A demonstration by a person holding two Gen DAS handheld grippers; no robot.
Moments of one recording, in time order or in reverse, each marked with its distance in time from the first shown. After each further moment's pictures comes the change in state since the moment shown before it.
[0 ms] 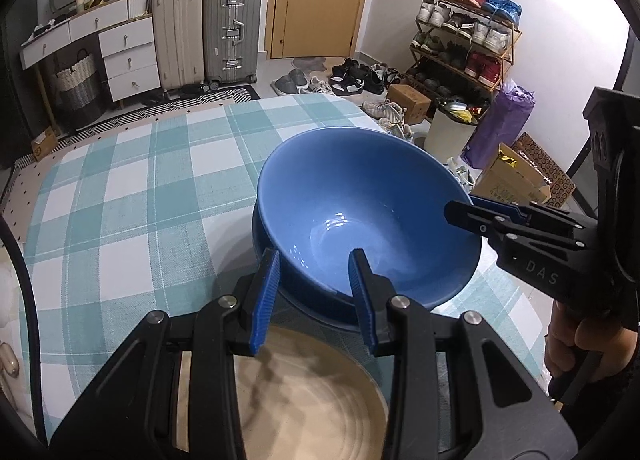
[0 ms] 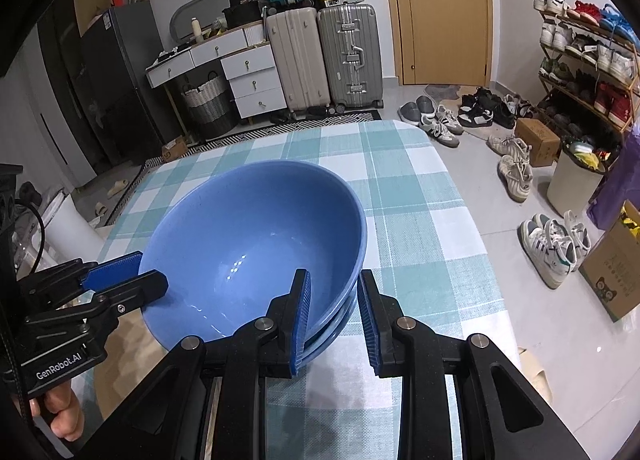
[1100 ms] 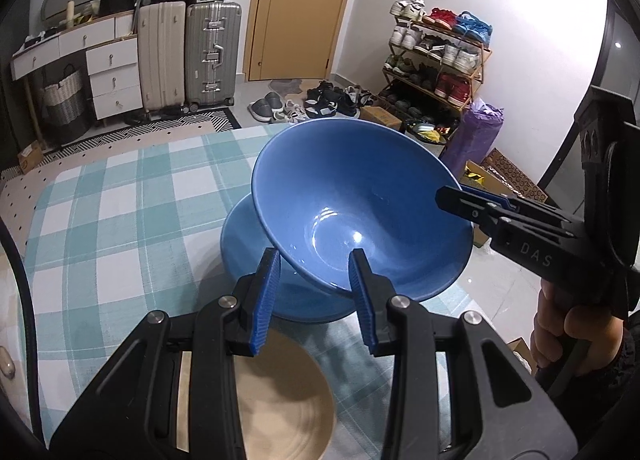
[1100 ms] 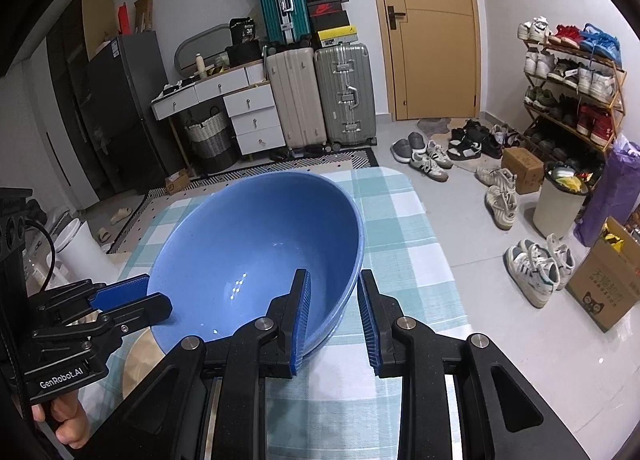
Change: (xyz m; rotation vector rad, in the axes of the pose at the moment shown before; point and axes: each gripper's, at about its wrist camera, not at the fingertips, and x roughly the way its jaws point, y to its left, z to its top) left arm -0.106 -0.044 -0.003 0.013 -0.084 -0.088; right arm -0.090 0.007 0.009 0.007 -0.128 -0.012
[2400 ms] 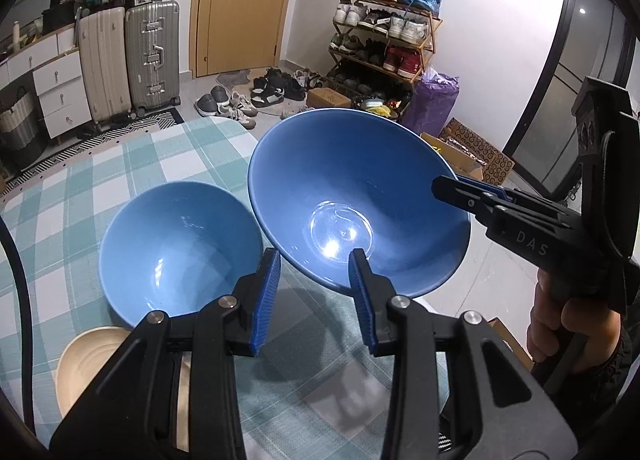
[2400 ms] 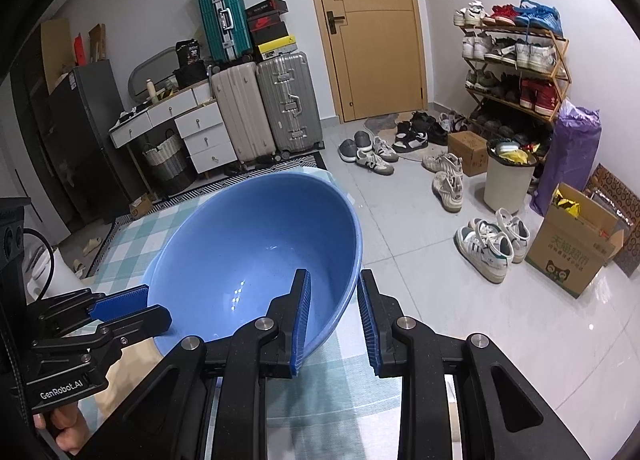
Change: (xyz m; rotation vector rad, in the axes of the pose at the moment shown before) left arm 0.064 -0.107 -0.007 0.131 0.047 -0.137; right arm -0.069 -0.104 -0.038 0.119 -0.048 -0.128
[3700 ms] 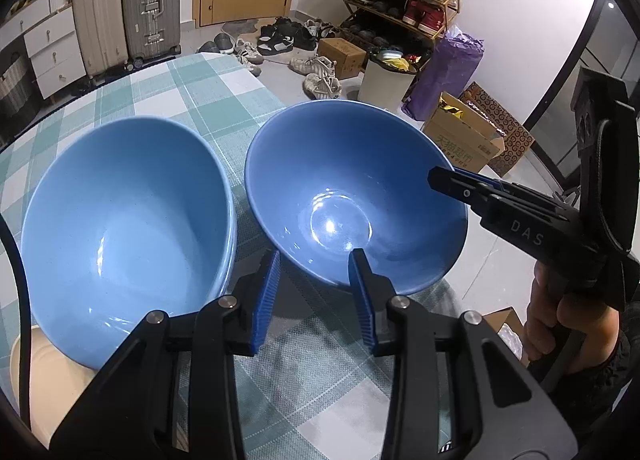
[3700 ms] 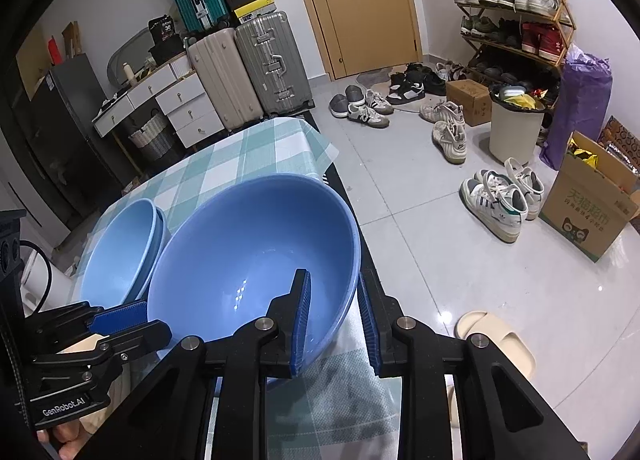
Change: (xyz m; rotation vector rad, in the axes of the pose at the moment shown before) left arm 0.147 0.016 -0.008 -0.051 0.186 0.017; right arm 0.107 -0.065 -0.023 0.079 0.152 0.014
